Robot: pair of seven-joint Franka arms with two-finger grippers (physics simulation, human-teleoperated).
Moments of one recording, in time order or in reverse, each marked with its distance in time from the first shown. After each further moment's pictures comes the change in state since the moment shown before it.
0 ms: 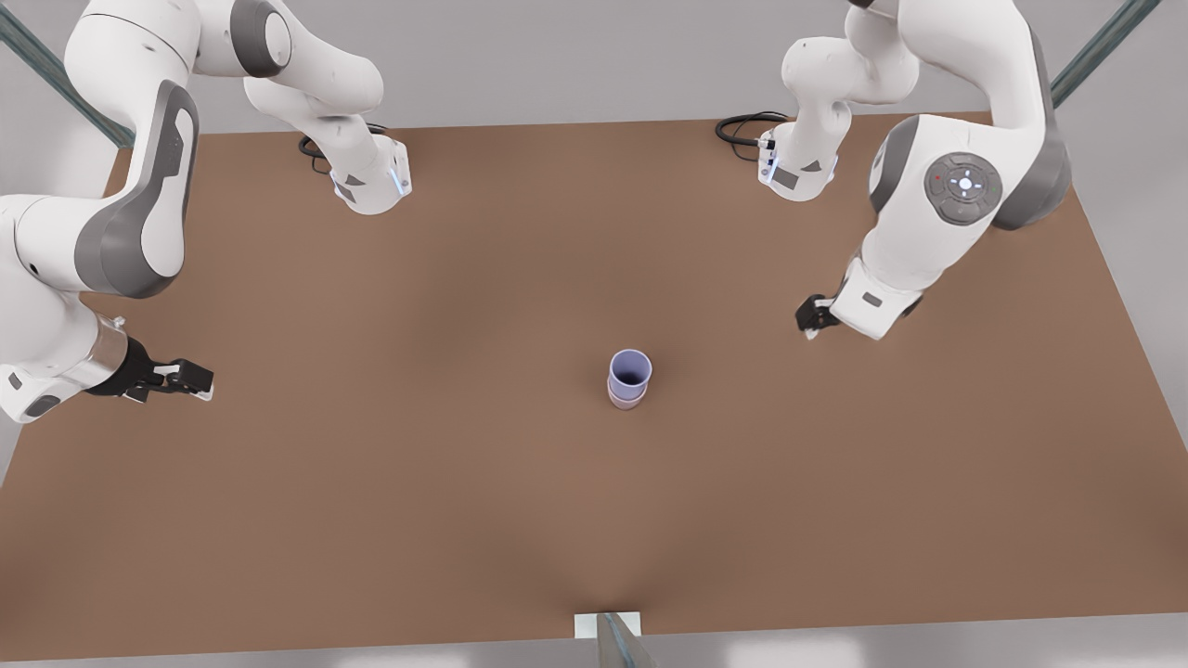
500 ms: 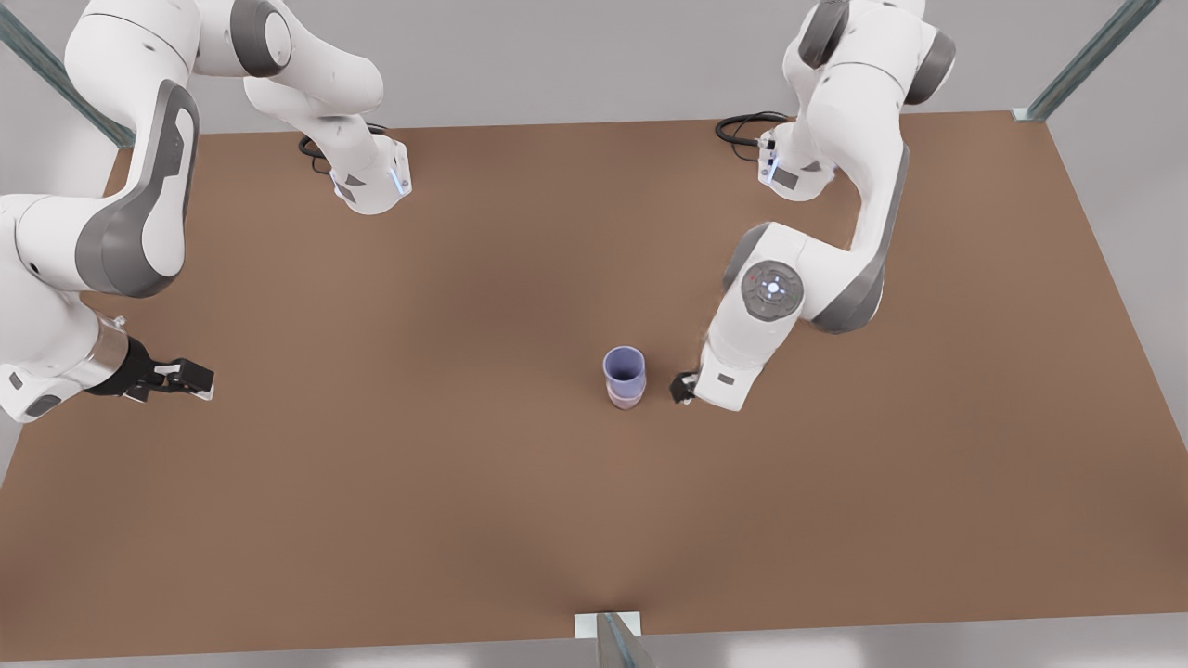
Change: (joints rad) left arm -0.210 0.318 0.066 0.130 -0.038 0.216 -0.431; right arm 0.000 -0.002 0.001 0.000 -0.001 -0.001 0.001
